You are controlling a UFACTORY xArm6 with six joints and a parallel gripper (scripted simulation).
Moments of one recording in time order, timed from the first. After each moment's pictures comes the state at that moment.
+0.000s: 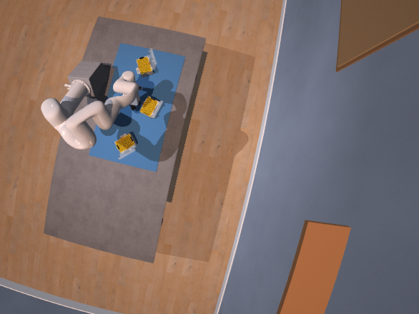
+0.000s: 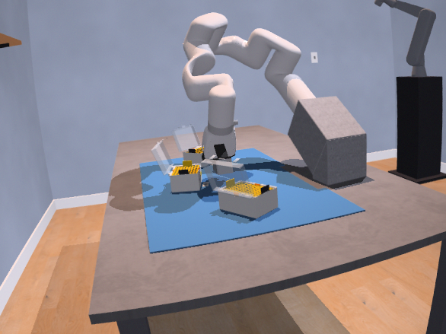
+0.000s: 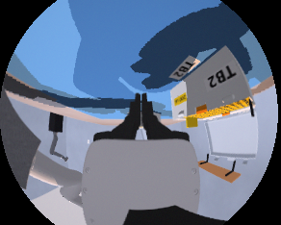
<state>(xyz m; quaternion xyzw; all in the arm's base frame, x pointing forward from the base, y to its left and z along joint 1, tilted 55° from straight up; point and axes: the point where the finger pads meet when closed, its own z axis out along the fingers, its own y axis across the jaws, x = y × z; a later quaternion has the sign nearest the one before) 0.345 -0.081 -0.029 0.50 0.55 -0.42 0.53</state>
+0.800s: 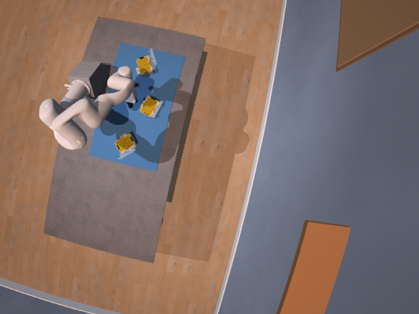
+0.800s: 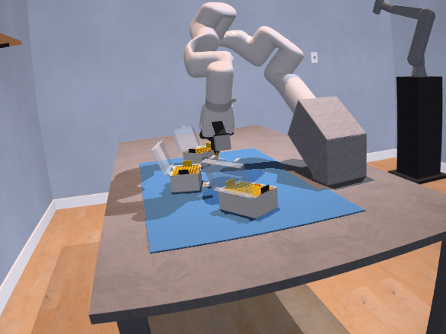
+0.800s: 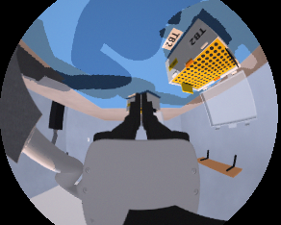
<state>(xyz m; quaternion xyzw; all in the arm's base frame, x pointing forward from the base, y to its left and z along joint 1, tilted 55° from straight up) 0.334 -0.026 0.010 0.50 0.55 -0.42 0.53</state>
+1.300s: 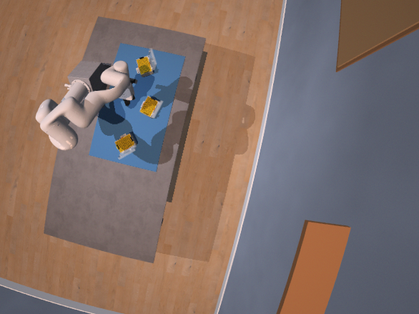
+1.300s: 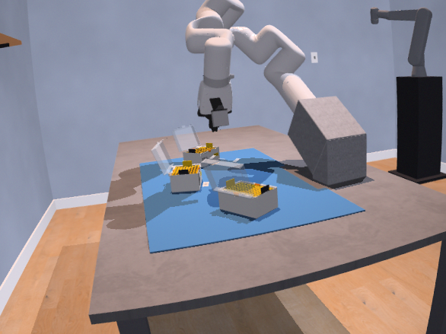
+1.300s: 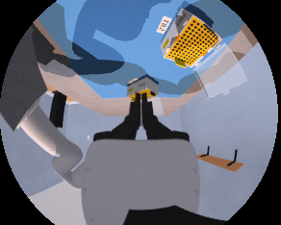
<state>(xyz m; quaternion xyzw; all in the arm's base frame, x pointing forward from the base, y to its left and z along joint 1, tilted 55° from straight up) 0.323 0.030 0.050 0.50 0.55 -0.42 0.53</state>
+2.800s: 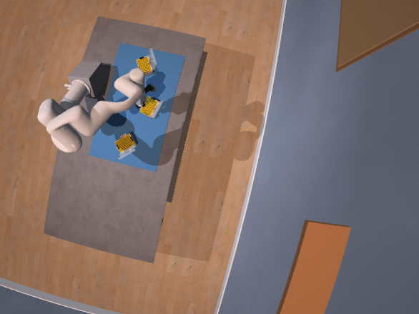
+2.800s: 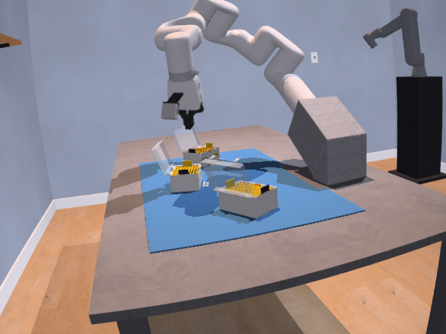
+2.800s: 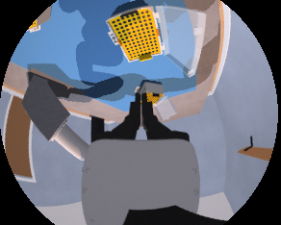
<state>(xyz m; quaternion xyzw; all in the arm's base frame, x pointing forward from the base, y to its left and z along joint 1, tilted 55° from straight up) 0.399 0.051 0.068 0.67 0.40 -0.29 0.55</state>
